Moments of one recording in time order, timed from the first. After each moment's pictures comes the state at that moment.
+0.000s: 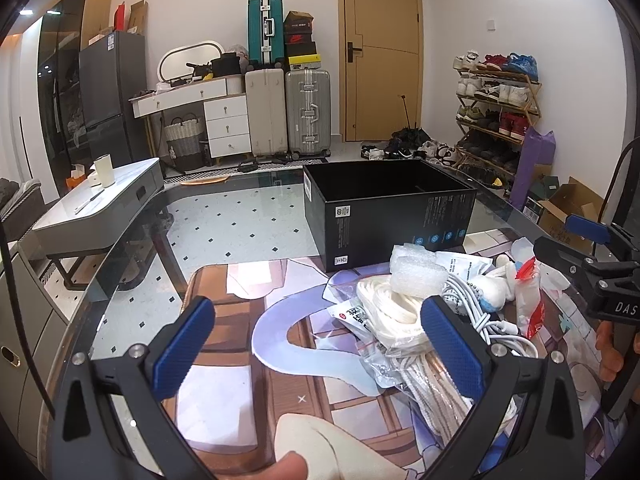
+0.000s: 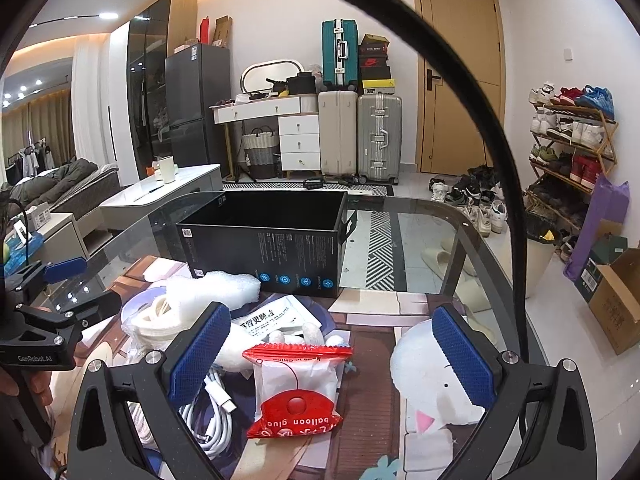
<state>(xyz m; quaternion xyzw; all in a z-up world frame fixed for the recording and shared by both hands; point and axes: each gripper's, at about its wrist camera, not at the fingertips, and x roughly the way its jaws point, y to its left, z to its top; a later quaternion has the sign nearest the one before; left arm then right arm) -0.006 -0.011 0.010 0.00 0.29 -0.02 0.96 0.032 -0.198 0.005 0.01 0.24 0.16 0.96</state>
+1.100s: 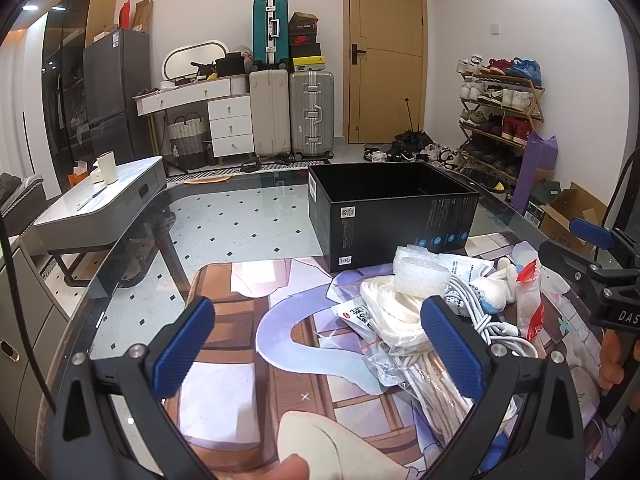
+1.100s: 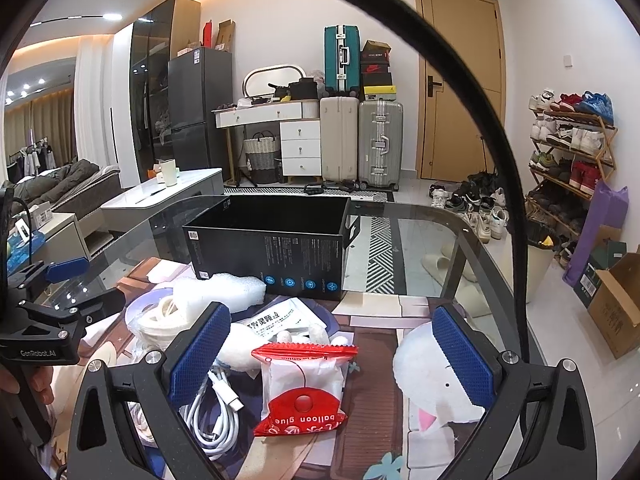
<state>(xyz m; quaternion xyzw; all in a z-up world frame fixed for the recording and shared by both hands) -0.009 -0.008 0.007 0.00 0.28 -0.02 0.96 0.023 -0.197 0.009 0.00 0.23 0.16 0.96</state>
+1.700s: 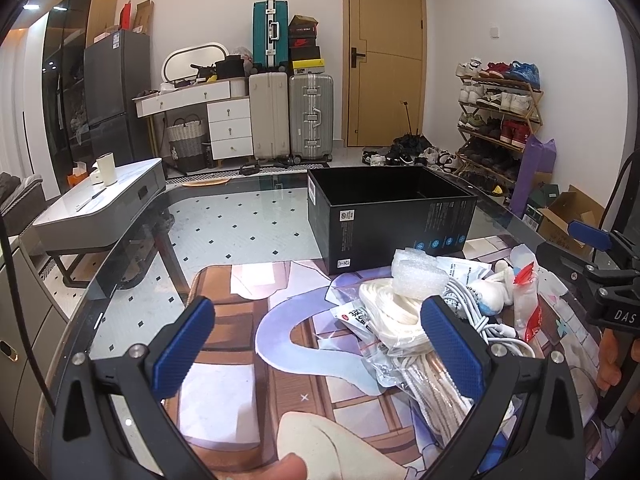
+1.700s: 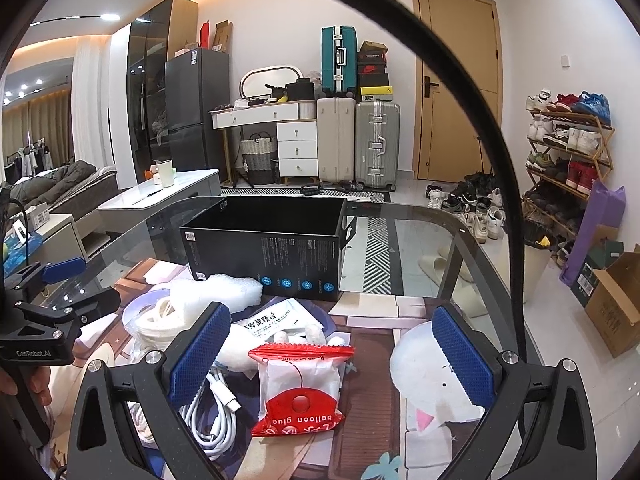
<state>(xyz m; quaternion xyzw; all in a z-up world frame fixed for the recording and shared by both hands) -0.010 -0.008 0.007 0.00 0.27 -0.02 0.96 0.024 -0.197 0.009 0.00 0.23 0.15 0.96</state>
